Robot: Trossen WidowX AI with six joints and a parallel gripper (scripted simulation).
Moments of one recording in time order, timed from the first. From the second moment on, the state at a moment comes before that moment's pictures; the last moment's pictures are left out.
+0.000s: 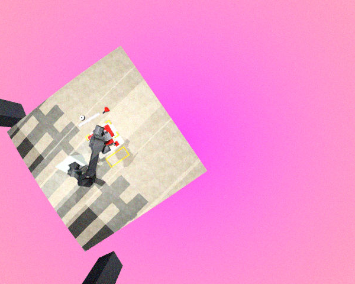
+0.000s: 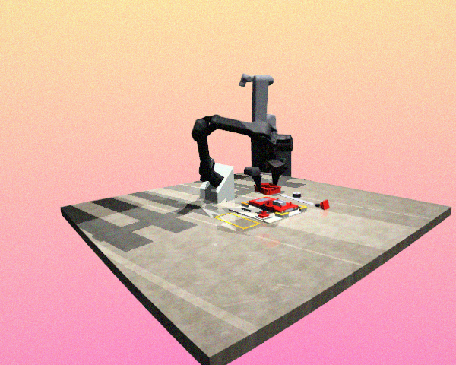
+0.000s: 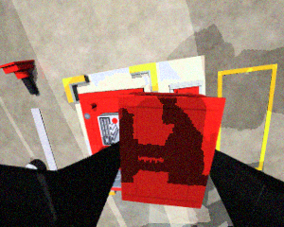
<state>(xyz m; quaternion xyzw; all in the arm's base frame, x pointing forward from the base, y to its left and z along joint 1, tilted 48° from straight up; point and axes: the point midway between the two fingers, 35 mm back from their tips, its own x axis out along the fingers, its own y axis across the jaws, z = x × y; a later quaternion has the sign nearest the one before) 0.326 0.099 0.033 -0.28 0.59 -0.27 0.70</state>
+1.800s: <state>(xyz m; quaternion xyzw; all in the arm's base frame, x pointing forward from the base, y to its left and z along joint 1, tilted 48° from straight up) 0.317 0.113 -0.059 -0.32 0.61 -0.25 0.69</state>
